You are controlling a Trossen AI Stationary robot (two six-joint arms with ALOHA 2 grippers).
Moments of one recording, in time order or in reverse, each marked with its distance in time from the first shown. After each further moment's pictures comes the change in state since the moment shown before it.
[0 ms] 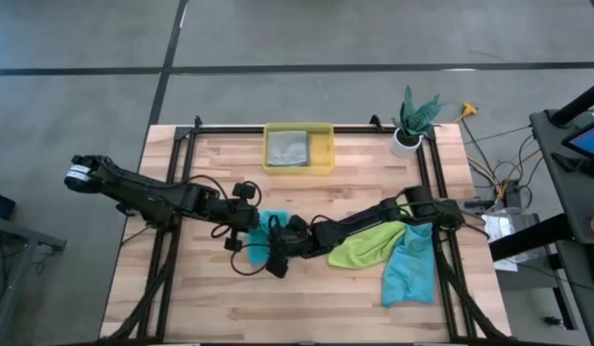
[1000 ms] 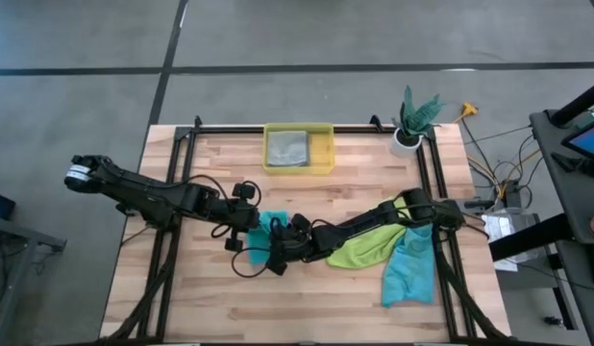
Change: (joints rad) left arm 0.001 -0.001 0.000 0.004 0.008 -0.022; right arm 0.015 0.026 0.002 -0.013 0.158 0.019
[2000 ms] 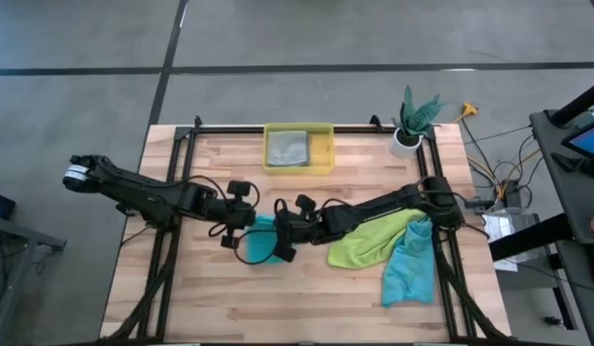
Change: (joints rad) left arm 0.000 -0.024 0.006 -0.094 -0.067 0.005; right arm -0.047 -0.203 0.000 -0.184 -0.016 -0.195
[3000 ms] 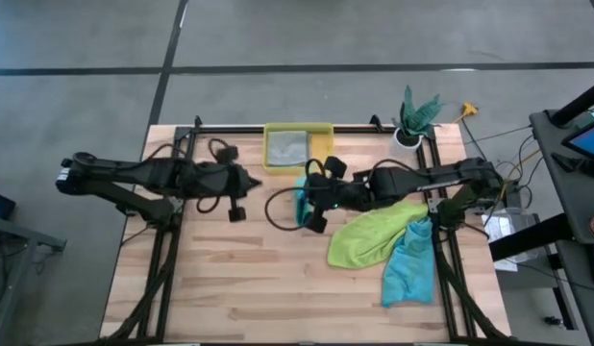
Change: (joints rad) left arm 0.088 -0.083 0.291 -0.012 -0.128 -0.059; right arm -0.059 -0.378 -0.005 -0.224 0.033 -0.166
